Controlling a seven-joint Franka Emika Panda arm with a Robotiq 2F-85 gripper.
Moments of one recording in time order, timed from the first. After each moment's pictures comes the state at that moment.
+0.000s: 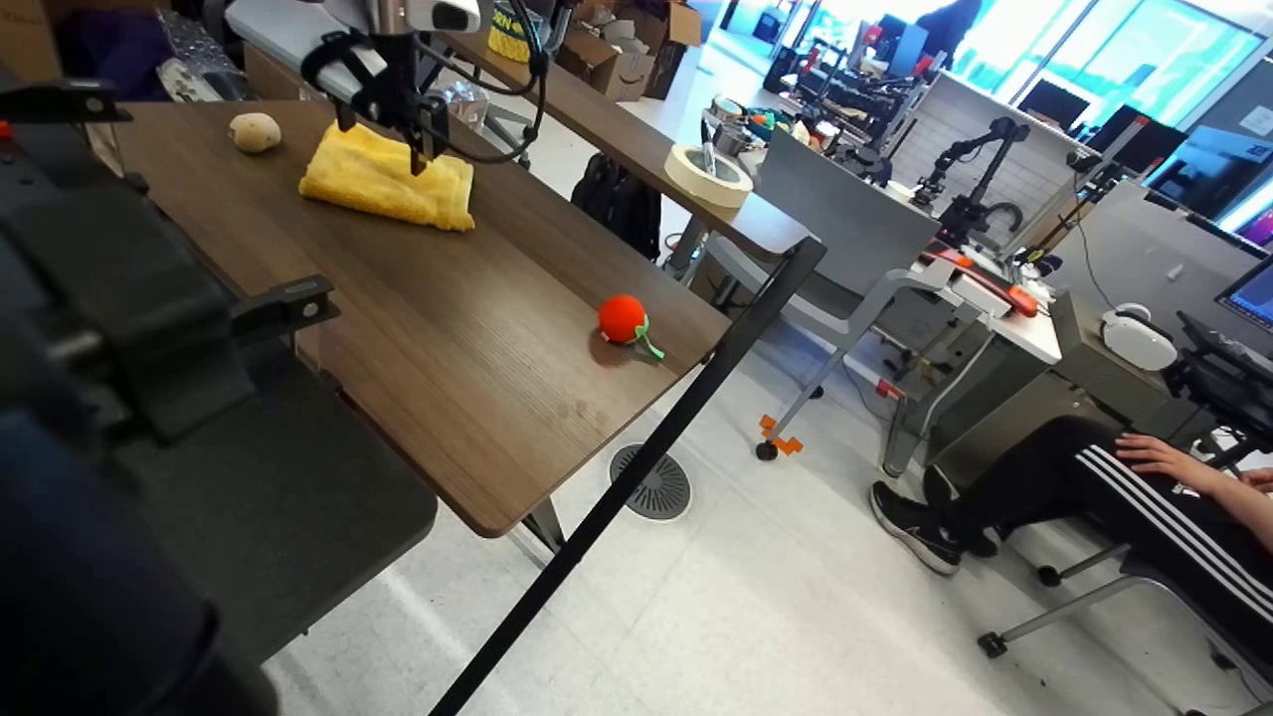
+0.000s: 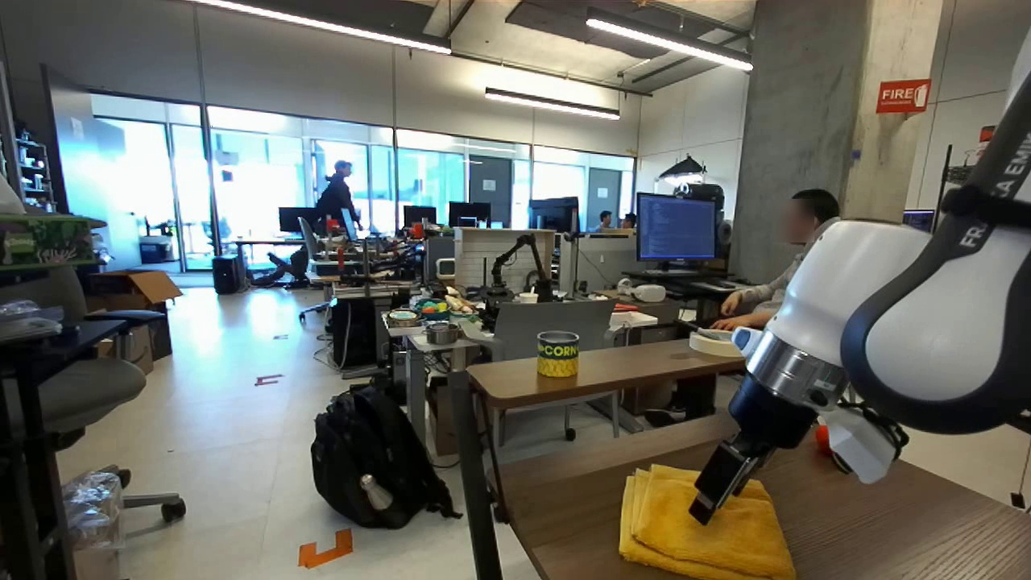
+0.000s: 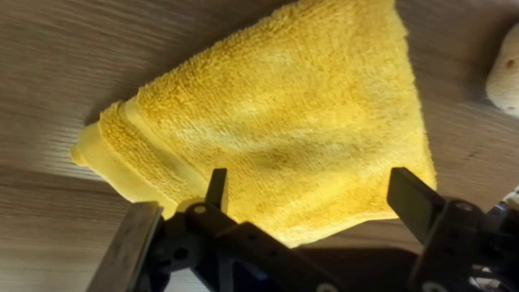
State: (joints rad) arm -0.08 0.77 0.23 -2.17 -0.20 3.22 -0.09
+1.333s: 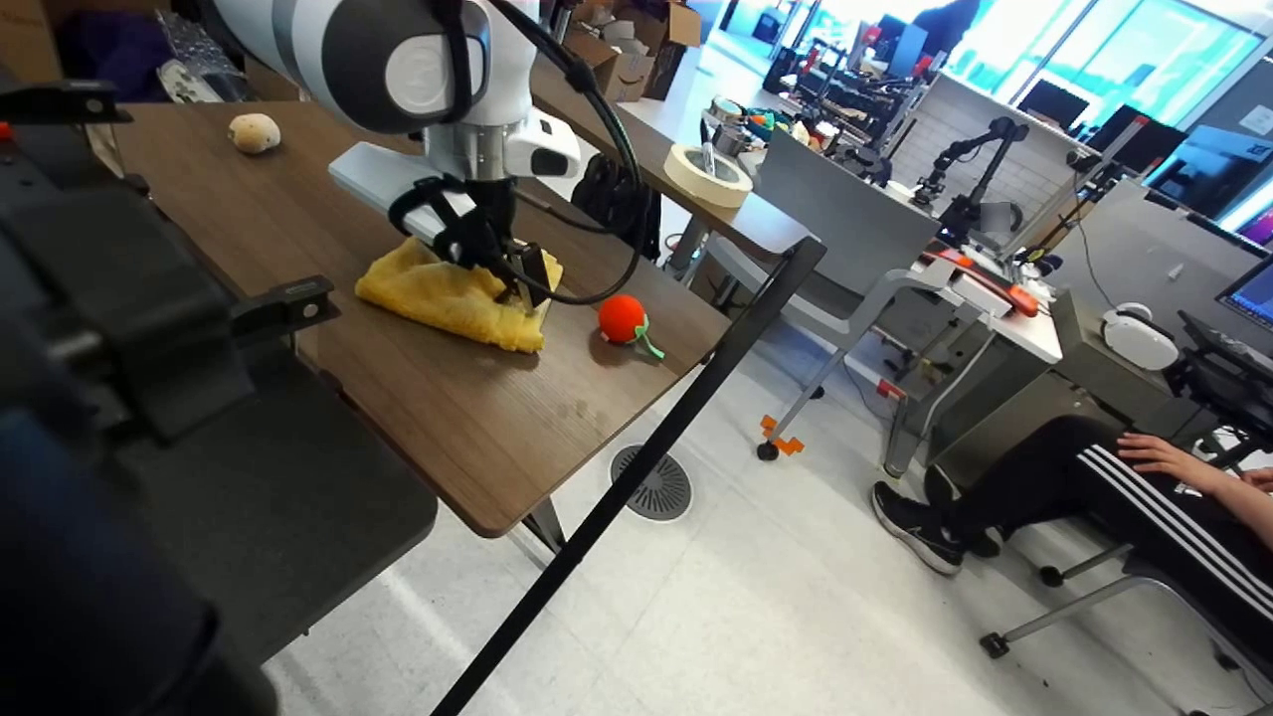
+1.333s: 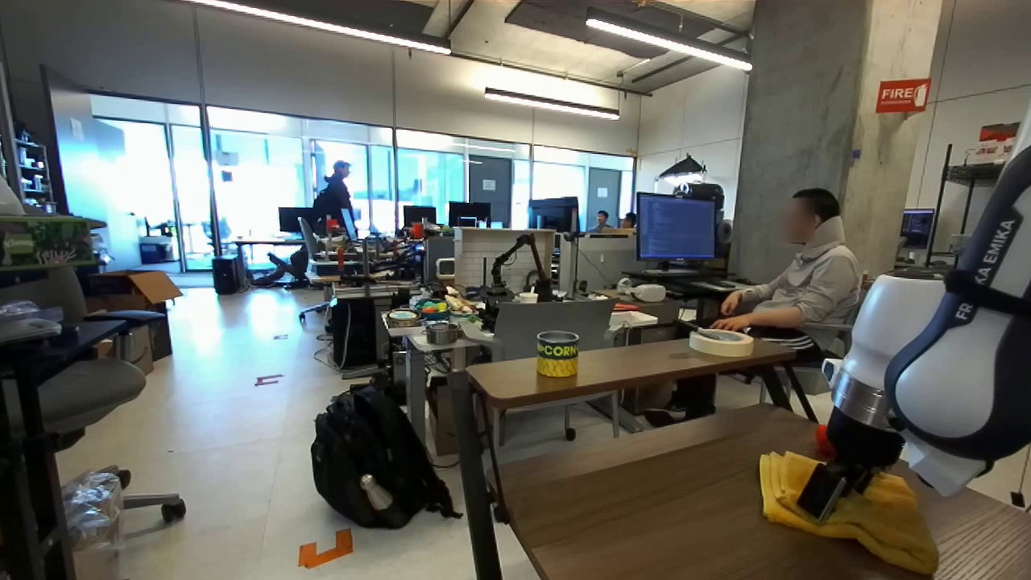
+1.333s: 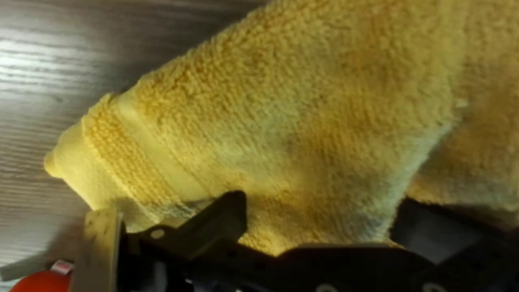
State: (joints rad) arm -0.03 0.85 -0.08 -2.12 -0.12 3.16 -0.10
